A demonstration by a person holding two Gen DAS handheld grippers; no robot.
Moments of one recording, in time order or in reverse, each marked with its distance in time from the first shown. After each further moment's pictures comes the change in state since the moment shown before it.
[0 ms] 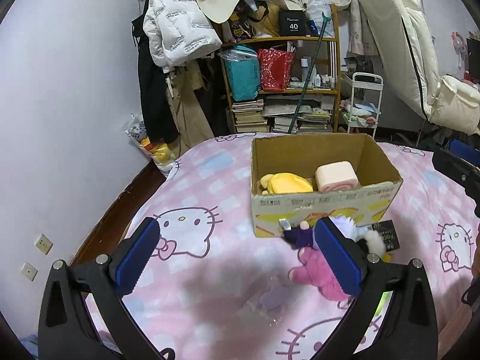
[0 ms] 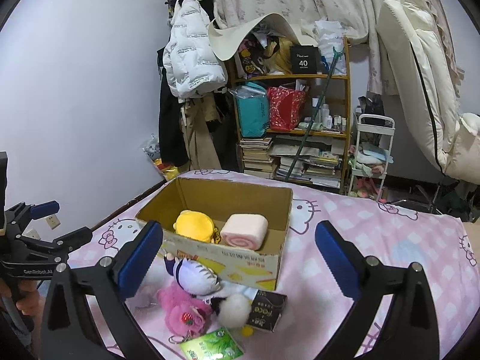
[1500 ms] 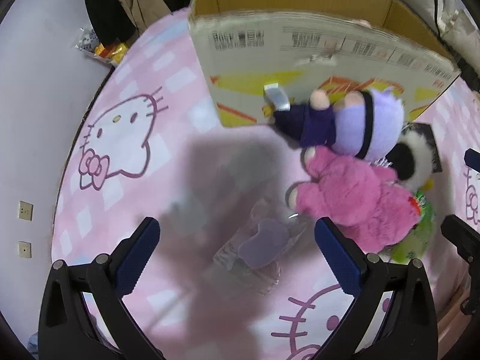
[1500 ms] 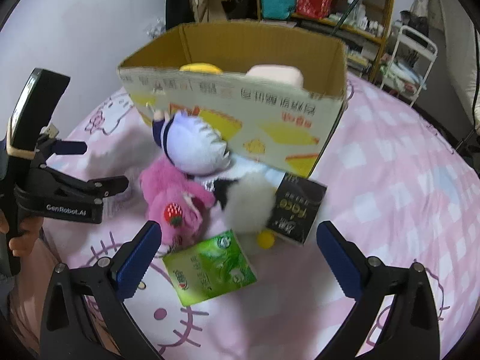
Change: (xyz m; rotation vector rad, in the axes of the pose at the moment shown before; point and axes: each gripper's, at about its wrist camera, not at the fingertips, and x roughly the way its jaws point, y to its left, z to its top) left arm 0.148 -0.028 -0.058 0.089 0.597 -0.101; right arm 0.086 0.013 -0.086 -0.087 0.582 0.061
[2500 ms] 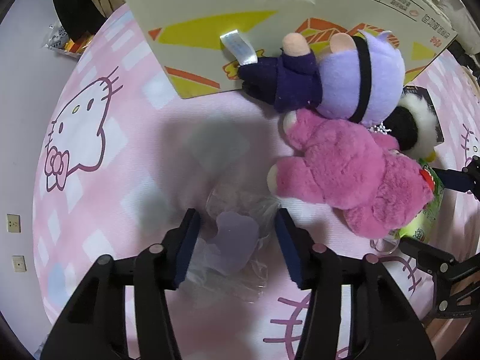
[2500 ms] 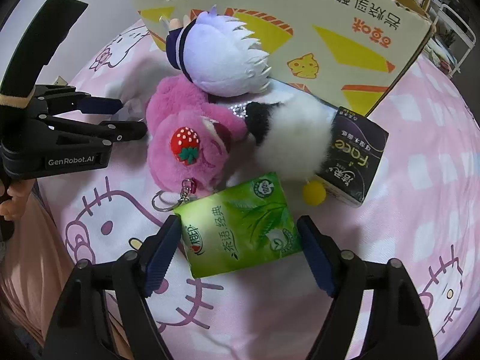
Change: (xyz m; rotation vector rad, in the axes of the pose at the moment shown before) left arm 0.039 -0.008 0.012 0.083 0.076 -0.086; right arm 0.049 0.017 -0.022 -0.071 0.245 0.074
